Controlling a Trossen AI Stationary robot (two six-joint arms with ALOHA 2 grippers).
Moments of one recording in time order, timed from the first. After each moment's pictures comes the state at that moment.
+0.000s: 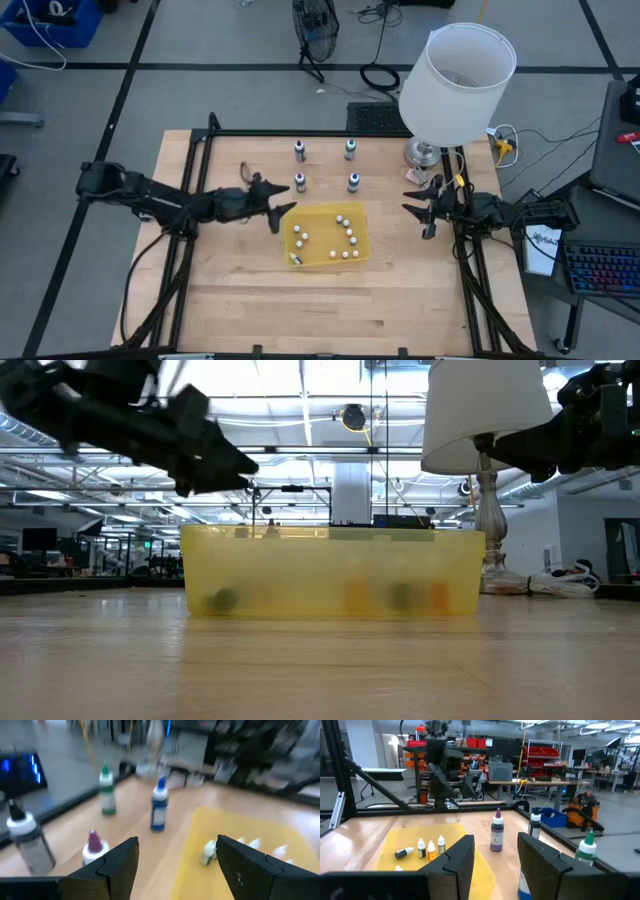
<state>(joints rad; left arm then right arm) -0.02 1.24 0.36 0.68 -0.37 -0.19 0.08 0.02 0.02 0.08 0.31 -0.04</state>
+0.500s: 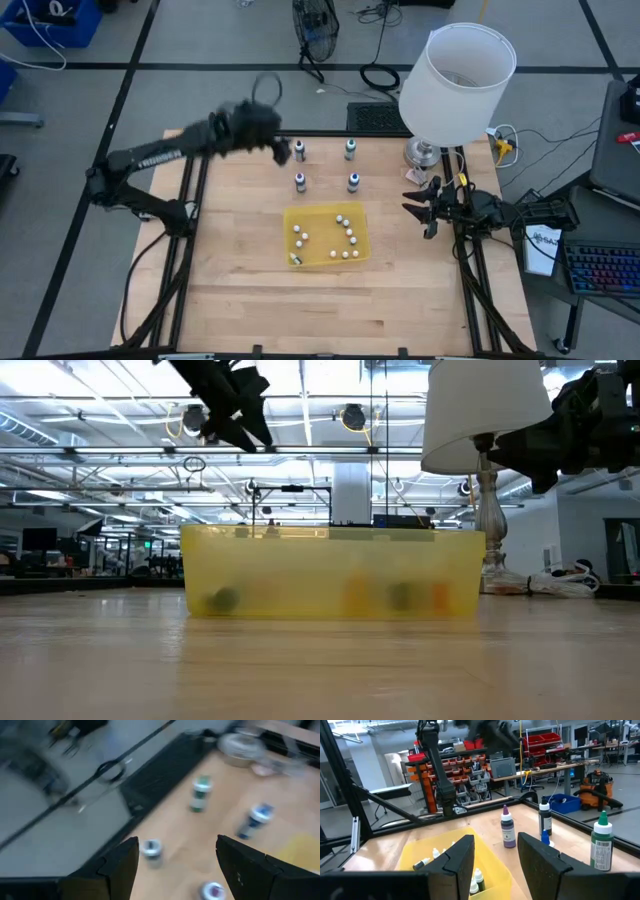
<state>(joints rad) 0.44 1.34 1.25 -0.54 -0.20 -0.13 0.08 0.03 0.02 0.08 0.31 0.16</state>
